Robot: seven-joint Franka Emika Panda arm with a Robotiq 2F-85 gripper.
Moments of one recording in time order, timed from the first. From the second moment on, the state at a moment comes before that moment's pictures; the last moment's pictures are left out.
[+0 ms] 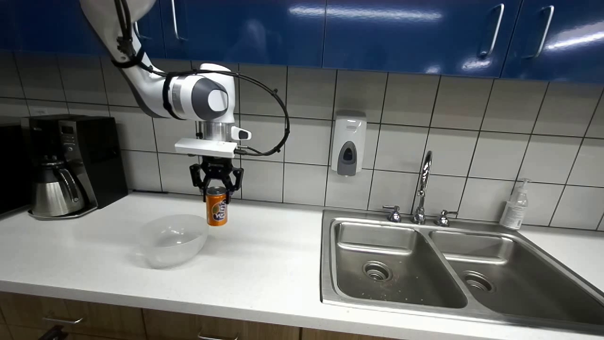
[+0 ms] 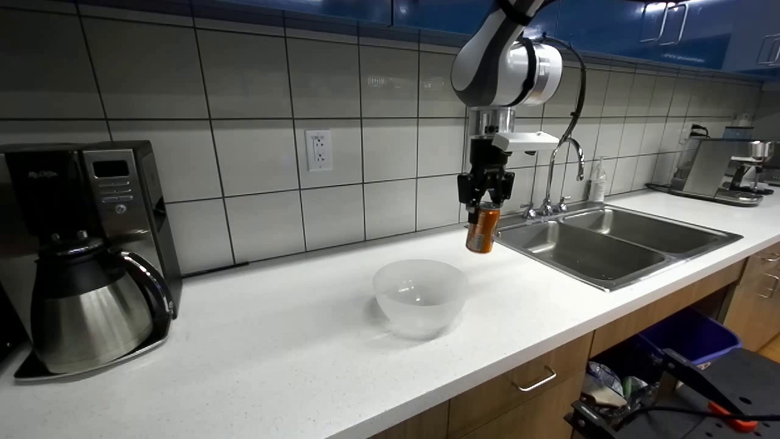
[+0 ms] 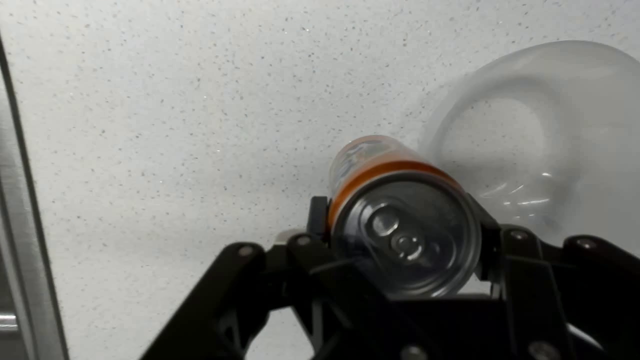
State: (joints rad) arm -0.11 0.26 -0.02 -2.14 0.02 2.36 -0.26
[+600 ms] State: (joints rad) arm -0.02 0.29 0.03 -2.15 0.01 2.36 -0.27
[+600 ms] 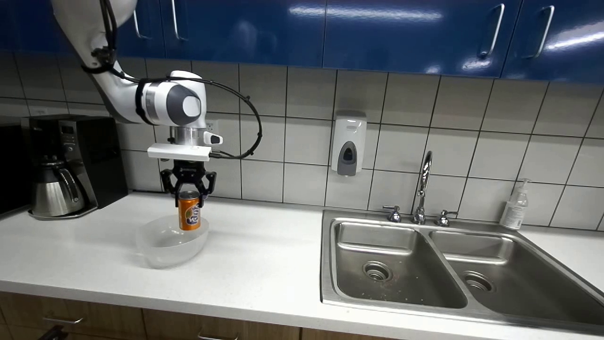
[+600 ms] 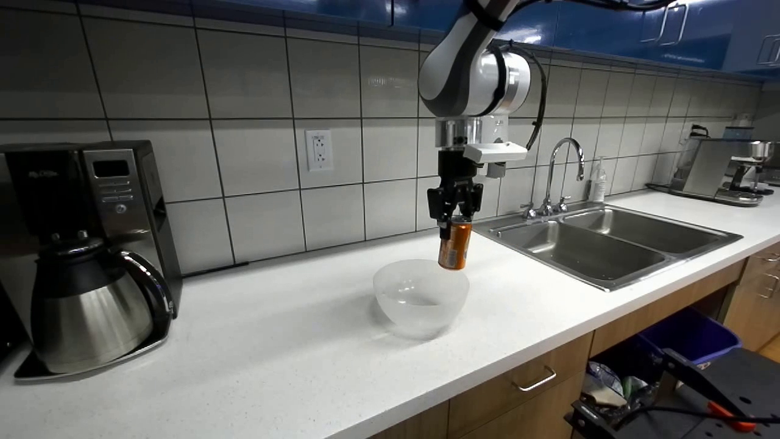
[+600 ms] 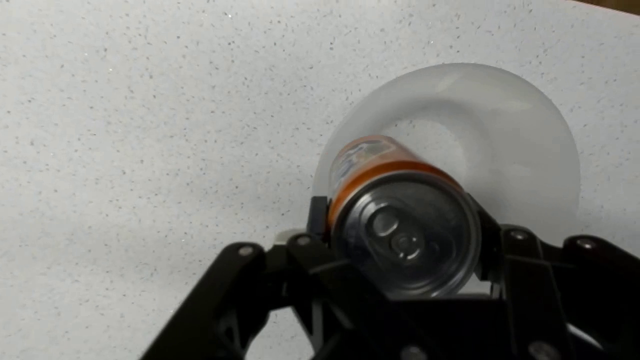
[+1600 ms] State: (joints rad) arm 0.01 0.46 0.08 -2.15 -0.07 2.53 -0.36
